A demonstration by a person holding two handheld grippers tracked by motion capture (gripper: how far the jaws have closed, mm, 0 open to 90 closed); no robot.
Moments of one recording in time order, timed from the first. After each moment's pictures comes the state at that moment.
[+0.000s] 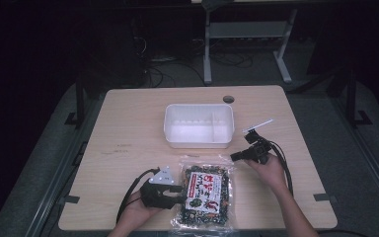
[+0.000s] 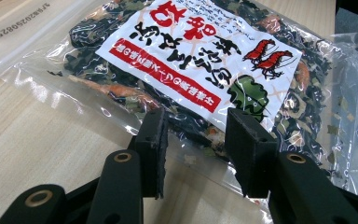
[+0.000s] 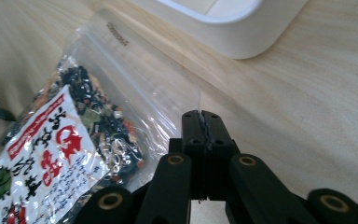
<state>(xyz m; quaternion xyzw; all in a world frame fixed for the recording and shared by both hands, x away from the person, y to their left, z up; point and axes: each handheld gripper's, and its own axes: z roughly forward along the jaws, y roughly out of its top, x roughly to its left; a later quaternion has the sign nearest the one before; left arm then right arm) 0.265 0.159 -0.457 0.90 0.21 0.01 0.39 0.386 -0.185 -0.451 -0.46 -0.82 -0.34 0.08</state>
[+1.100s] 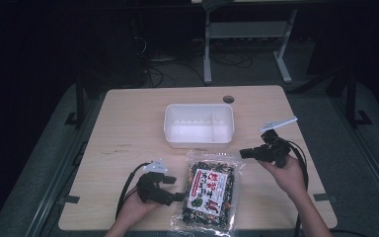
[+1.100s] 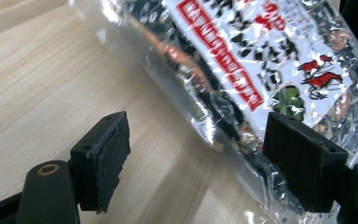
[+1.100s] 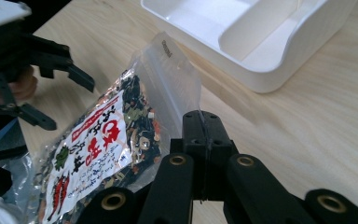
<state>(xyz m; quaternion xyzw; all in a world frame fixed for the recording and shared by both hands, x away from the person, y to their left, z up) 0.284 0.170 -0.457 0.86 0.29 -0.04 0.41 0.337 -0.209 -0.385 -0.40 -0.82 -0.41 0.02</state>
